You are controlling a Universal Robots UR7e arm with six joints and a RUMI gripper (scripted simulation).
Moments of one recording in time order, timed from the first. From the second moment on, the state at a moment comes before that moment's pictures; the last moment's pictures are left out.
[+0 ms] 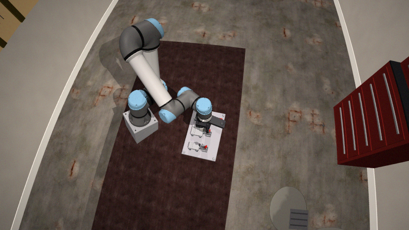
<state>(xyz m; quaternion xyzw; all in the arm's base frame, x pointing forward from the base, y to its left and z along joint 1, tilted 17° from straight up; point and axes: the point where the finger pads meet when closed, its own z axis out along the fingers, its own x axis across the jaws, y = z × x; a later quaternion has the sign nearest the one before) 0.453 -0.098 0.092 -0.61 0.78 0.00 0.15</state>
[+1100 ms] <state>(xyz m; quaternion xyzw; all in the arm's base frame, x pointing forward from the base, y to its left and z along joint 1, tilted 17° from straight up) 0.436 -0.111 0.166 -0.61 0.78 0.00 0.15</state>
